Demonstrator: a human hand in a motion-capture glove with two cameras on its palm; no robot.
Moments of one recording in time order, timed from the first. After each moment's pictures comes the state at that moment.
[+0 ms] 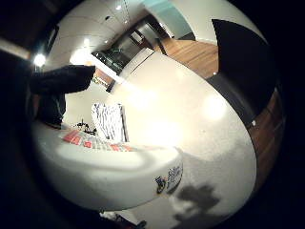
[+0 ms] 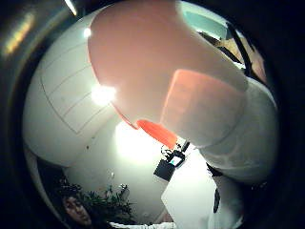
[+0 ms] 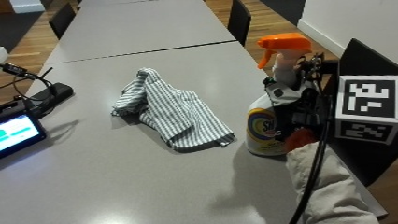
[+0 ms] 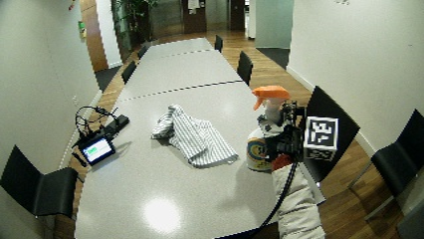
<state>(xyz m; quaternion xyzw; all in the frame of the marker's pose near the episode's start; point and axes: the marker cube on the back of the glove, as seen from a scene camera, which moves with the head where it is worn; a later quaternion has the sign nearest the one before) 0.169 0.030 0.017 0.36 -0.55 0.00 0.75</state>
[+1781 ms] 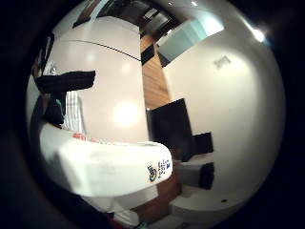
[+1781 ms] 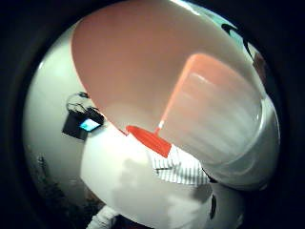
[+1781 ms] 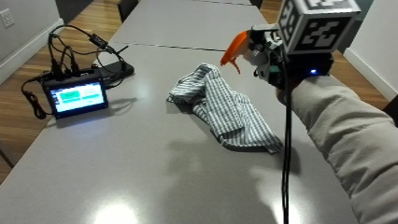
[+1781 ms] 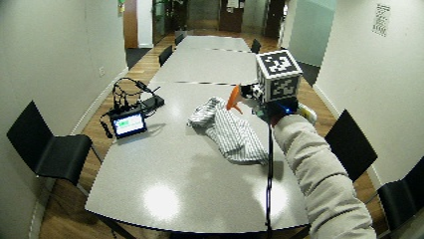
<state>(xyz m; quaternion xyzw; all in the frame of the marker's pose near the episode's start) 0.167 -0.043 -0.051 0.25 0.00 -0.01 0.97</state>
